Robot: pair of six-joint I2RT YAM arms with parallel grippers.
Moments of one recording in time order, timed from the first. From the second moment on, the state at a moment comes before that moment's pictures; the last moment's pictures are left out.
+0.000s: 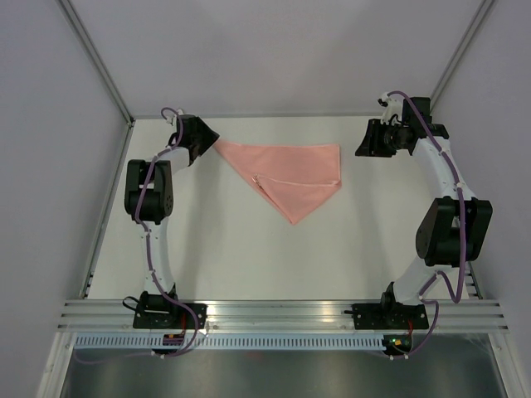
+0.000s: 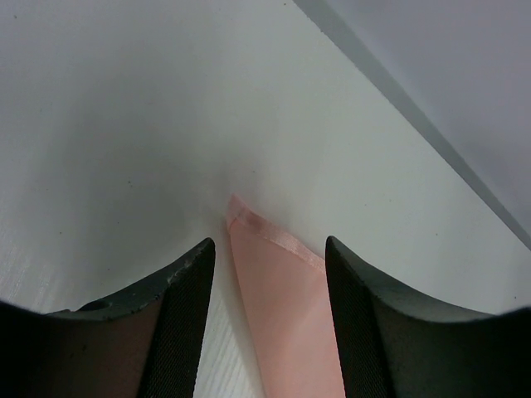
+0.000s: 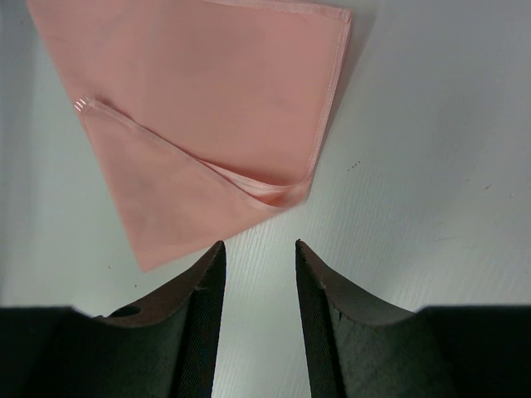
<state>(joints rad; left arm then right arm) -0.06 2.27 1.59 0.13 0.04 -0.77 -0.08 1.73 1.55 -0.70 -0.50 0.01</state>
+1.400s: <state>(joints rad) -0.06 2.31 1.52 0.41 0.28 -0.82 -0.08 1.73 1.55 -0.70 -0.50 0.01</state>
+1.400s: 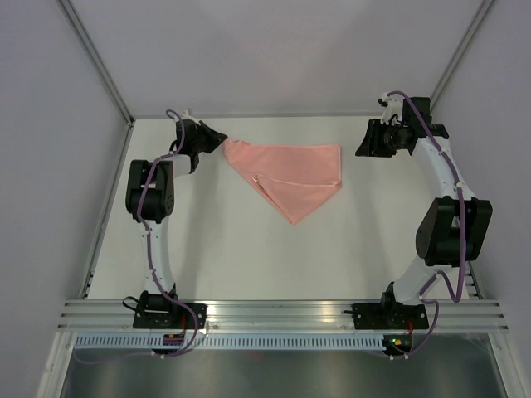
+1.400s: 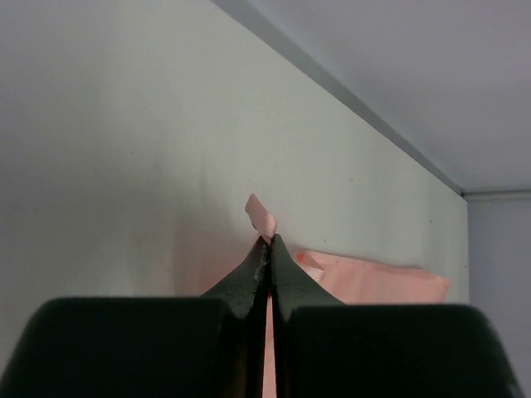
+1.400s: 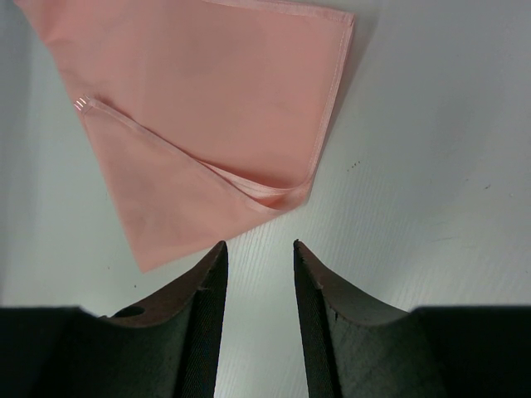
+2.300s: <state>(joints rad) -0.32 2.18 1.30 0.70 0.78 -0.69 -0.04 1.75 1.55 -0.70 -0.47 -0.02</state>
